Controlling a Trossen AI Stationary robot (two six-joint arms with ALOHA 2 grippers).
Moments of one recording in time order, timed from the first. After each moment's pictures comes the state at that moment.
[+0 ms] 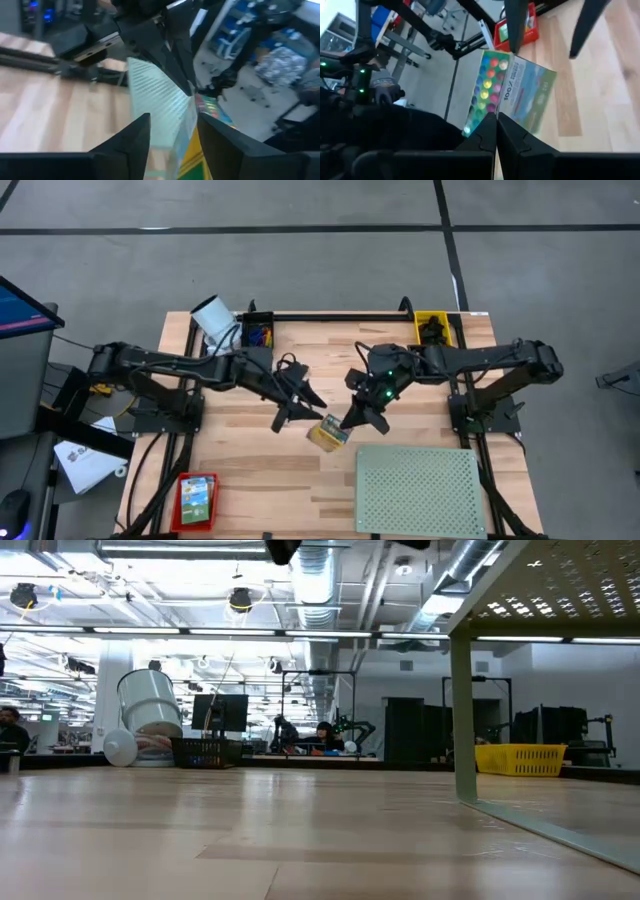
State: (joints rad) left arm -0.05 1.35 1.05 0.08 0.29 -0.32; right arm 0.07 1.43 1.33 -0.44 -0.49 0.57
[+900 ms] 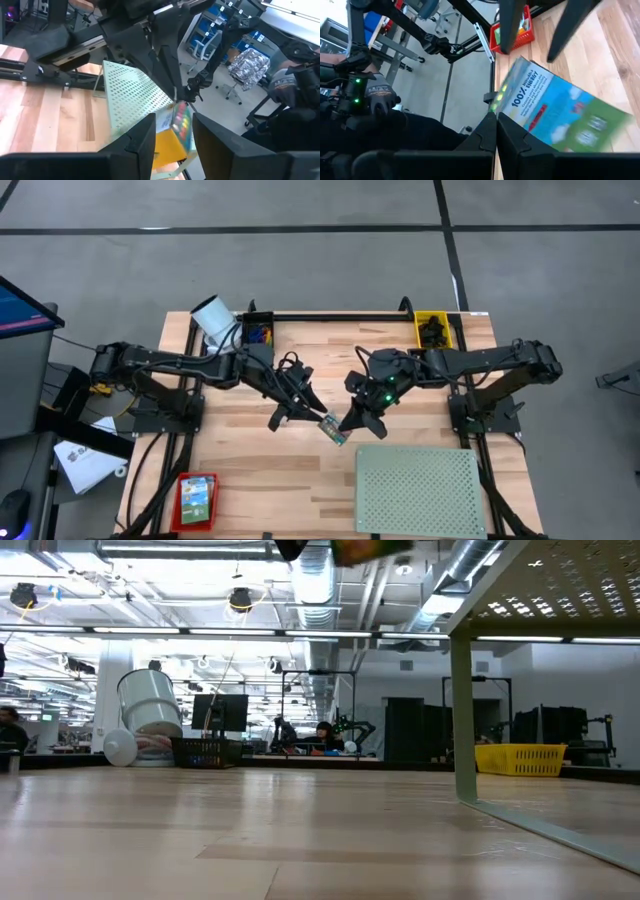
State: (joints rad) left arm -0.03 1.38 1.06 0.17 0.45 -0.35; right arm 0.12 1.45 1.38 -0.46 -0.41 0.61
